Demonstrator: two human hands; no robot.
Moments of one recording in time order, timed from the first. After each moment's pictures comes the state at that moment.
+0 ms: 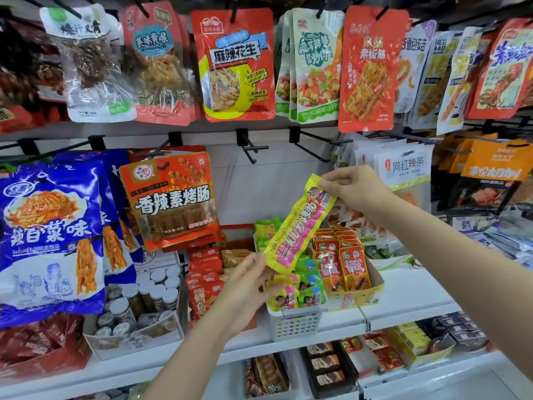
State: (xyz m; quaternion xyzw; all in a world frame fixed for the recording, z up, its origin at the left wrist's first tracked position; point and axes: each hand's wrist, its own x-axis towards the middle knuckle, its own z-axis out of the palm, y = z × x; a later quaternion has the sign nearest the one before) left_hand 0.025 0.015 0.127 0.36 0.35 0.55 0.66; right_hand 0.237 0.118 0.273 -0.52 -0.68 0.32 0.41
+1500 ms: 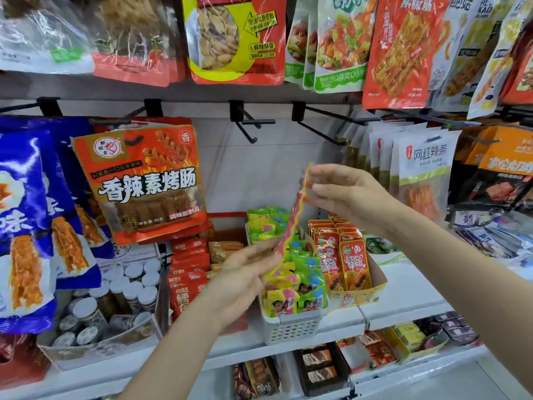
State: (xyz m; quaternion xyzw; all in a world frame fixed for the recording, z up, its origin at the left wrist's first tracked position) left_hand 0.019 0.056 0.121 0.33 0.31 0.56 0.70; right_hand 0.222 0.142 0.232 -0.30 -0.61 0.59 0.44
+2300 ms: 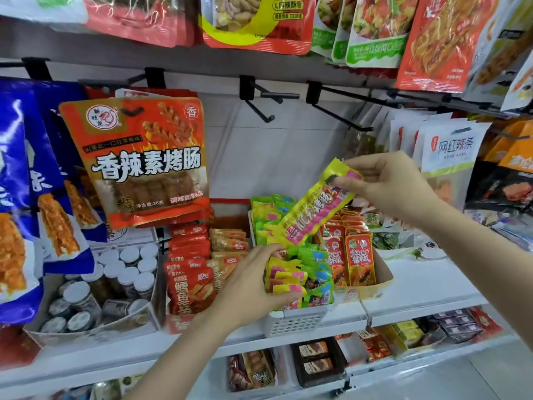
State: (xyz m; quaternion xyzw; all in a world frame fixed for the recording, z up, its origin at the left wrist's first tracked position) left_hand 0.013 0.060 0.072 0.73 0.55 0.33 0.23; right_hand 0.233 0.139 0.245 -0.49 -0.78 0.18 0.35
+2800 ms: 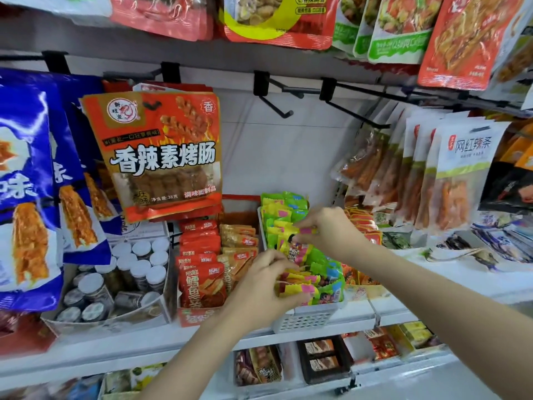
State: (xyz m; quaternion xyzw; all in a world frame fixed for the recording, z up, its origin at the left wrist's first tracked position) left_hand 0.014 0.049 0.068 0.74 0.53 0.34 0.23; right_hand 0.170 0.141 0.160 -0.47 -0.87 0.09 0.11
